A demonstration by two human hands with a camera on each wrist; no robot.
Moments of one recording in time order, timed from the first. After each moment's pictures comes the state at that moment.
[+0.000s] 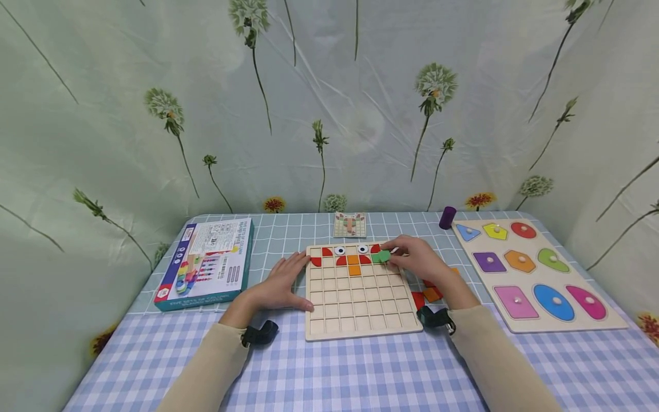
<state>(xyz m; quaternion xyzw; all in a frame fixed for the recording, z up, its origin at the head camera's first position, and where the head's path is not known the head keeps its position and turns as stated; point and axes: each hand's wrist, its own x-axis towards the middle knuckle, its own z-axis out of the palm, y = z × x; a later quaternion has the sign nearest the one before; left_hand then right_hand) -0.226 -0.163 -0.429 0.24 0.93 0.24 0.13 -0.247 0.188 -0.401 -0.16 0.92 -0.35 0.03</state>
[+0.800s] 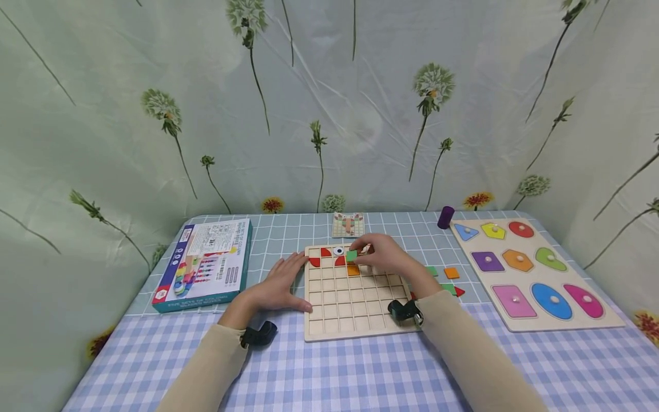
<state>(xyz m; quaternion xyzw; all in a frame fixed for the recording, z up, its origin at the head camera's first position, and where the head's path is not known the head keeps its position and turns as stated) -0.226 -0.163 -0.428 0.24 0.93 0.24 0.13 -0.260 0.129 -0.391 -0.22 0.90 -0.36 0.06</state>
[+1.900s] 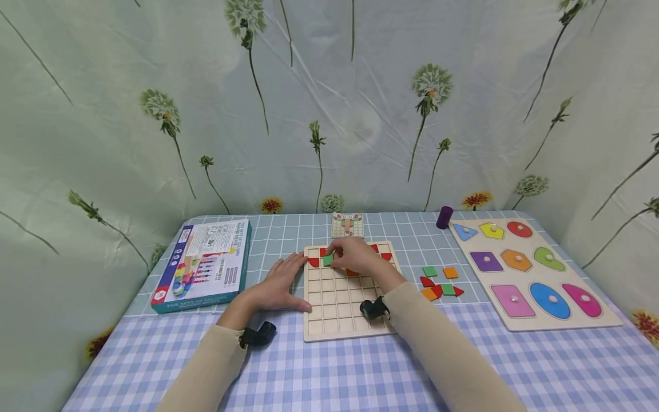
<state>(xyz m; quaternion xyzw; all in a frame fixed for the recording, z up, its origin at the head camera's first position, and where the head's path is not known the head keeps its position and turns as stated) -0.226 -0.163 -0.428 0.25 0.93 0.24 0.13 -0.271 0.073 -0.398 -0.20 0.92 -0.32 0.10</state>
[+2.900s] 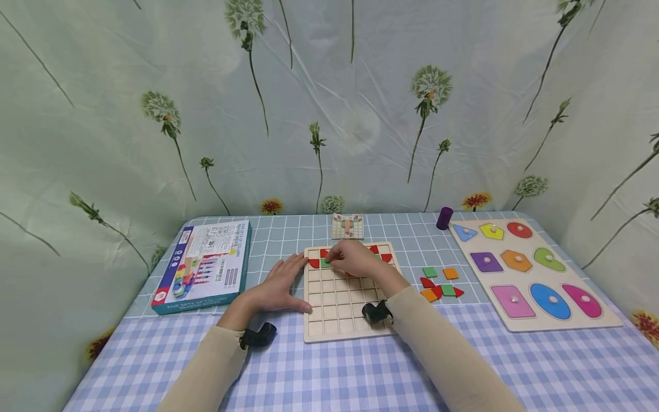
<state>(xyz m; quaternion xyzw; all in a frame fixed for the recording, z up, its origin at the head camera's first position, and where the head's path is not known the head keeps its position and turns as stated) -0.225 -0.163 -0.427 0.25 0.93 0.25 0.13 -0.266 0.073 -0.397 -0.23 0.92 -0.31 0.11</state>
